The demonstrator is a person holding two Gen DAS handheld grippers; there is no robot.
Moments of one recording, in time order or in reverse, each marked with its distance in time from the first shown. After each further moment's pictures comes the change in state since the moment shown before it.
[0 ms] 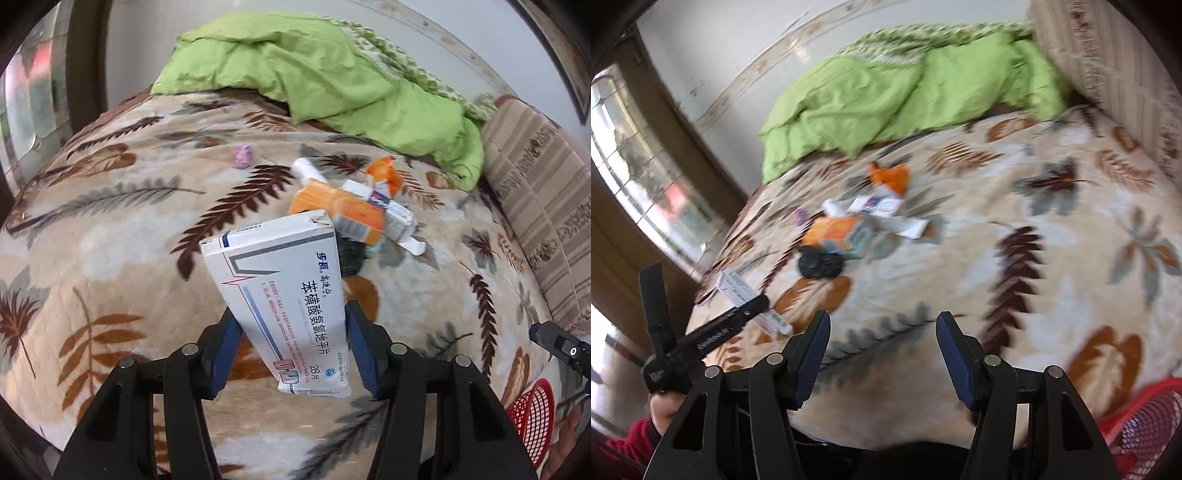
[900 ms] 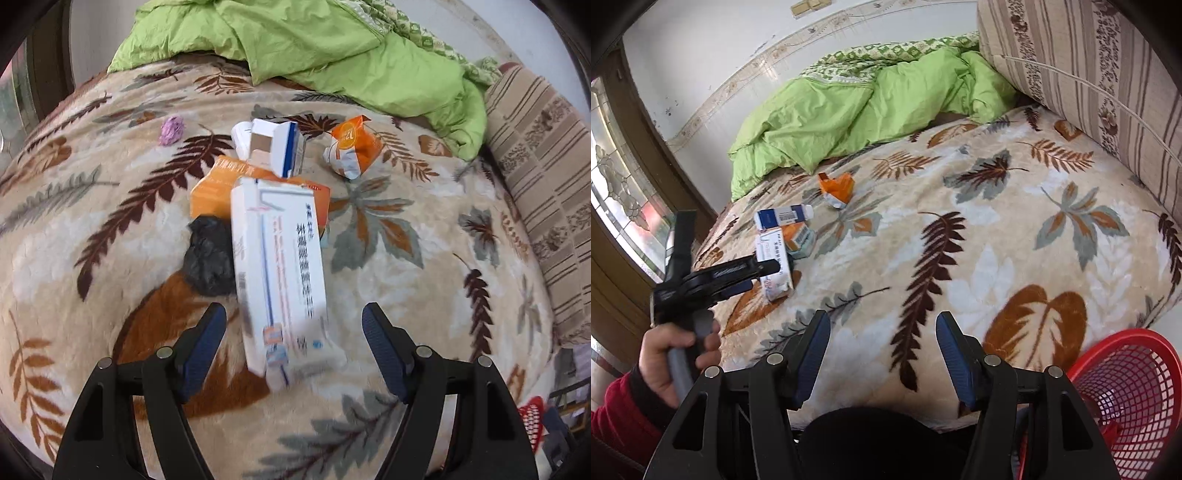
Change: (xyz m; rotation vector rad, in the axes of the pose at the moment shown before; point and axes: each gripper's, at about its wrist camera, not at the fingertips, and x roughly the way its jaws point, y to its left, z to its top) left arm 0.076 -0.081 0.024 0.054 0.150 0.017; right arm -0.054 -0.047 -0.046 0.082 -0.099 -0.147
